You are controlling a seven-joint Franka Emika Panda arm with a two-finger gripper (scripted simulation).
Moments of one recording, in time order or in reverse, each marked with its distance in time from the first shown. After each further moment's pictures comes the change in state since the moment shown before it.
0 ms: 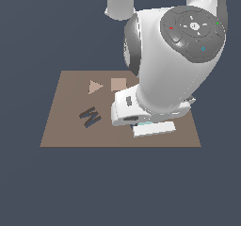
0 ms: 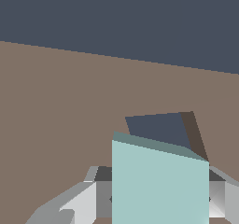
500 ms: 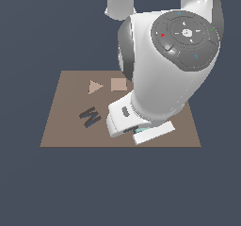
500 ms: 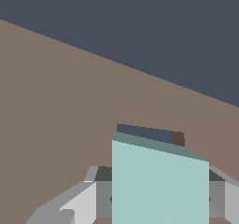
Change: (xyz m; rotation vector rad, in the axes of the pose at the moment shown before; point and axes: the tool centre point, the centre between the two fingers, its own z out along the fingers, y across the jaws) arm 0.010 0.013 -0.001 0.000 0.000 -0.214
